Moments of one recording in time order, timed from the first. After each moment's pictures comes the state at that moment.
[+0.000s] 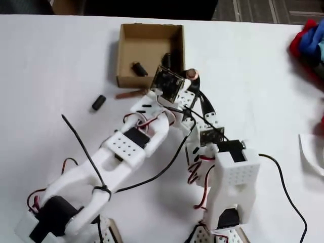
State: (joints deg) left arm 29.3 -14.4 43.9 -10.2 5.1; right arm -12.7 27.7 72.1 -99.3 6.9
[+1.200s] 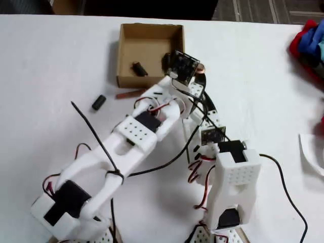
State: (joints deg) left arm 29.3 -4.1 28.0 3.4 5.4; right arm -12.3 27.6 71.0 -99.7 6.7
